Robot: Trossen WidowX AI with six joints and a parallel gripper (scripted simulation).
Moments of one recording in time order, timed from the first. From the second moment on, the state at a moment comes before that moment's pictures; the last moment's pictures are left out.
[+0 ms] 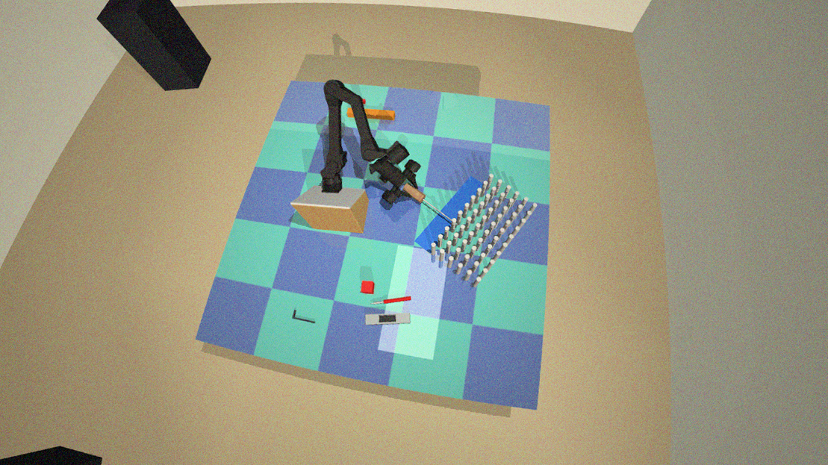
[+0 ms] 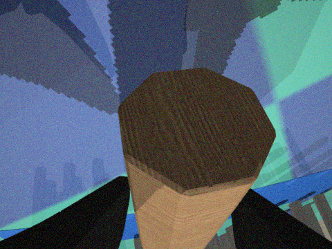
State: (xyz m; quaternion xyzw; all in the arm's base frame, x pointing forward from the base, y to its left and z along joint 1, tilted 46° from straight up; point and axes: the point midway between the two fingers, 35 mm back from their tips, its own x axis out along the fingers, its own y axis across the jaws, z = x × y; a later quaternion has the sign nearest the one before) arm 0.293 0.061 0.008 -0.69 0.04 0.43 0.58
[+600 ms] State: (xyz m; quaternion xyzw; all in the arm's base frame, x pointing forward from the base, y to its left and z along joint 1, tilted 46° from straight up) arm 0.300 0.057 0.005 -0.69 0.04 0.43 0.58
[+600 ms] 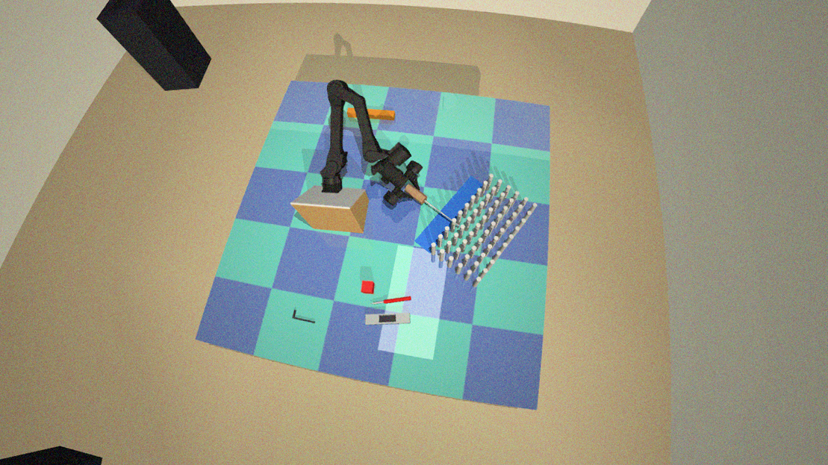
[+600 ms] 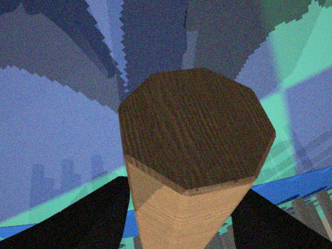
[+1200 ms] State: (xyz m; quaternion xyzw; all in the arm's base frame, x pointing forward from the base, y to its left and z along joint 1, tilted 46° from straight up) arm 0.307 0.053 0.002 -0.69 0.04 0.43 0.58
